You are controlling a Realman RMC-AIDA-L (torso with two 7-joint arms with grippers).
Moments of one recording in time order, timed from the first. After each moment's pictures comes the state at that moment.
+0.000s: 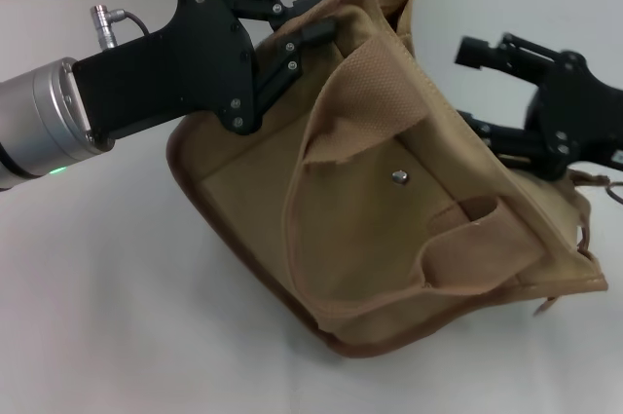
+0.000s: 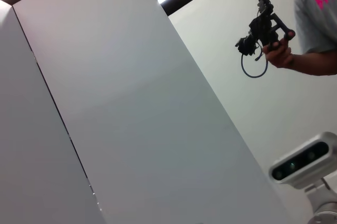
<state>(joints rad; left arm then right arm) -0.62 -2.07 0.84 0.41 1.45 1.83 -0.50 0.31 2.08 -0.99 -0.84 -1.44 -1.68 1.24</state>
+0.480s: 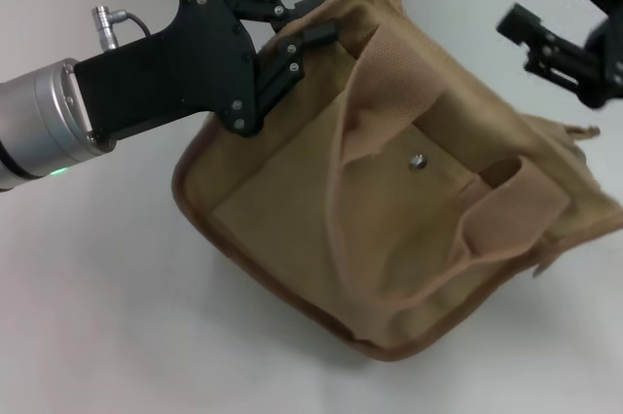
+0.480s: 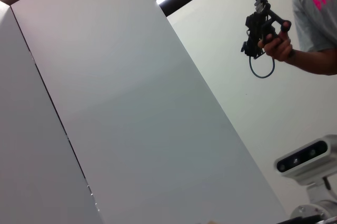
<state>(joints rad) -0.62 -2.08 0.84 0.41 1.45 1.83 -0.50 0.32 2.09 -0.94 -0.64 -1.18 -1.68 1.01</state>
